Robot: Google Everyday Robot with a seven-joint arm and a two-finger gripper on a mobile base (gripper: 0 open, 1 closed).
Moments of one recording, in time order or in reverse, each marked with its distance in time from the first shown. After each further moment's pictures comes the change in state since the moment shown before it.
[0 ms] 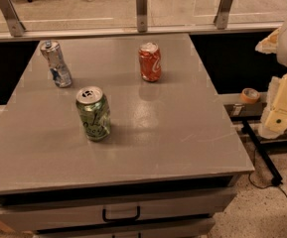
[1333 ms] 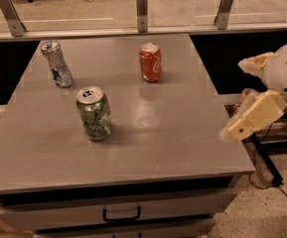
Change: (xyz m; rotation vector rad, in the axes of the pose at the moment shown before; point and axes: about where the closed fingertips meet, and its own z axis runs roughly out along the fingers) arm -0.036 0.013 0.035 -0.014 -0.435 0.195
